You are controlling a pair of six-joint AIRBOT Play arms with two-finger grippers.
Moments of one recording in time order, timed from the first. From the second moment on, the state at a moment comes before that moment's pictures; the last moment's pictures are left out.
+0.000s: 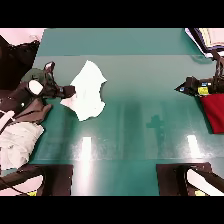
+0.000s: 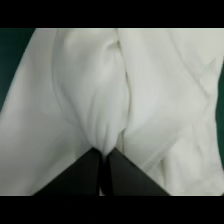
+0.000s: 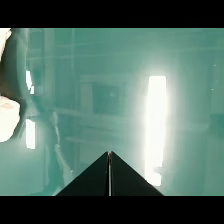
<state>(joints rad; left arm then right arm) -0.13 -1.29 1.01 1.15 -0.70 -1.57 -0.25 -1.08 1.08 -0.91 1.25 1.38</state>
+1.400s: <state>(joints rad) -0.53 -1.12 1.81 0.97 -1.27 -1.26 -0.25 -0.89 1.48 -0.81 1.31 1.46</state>
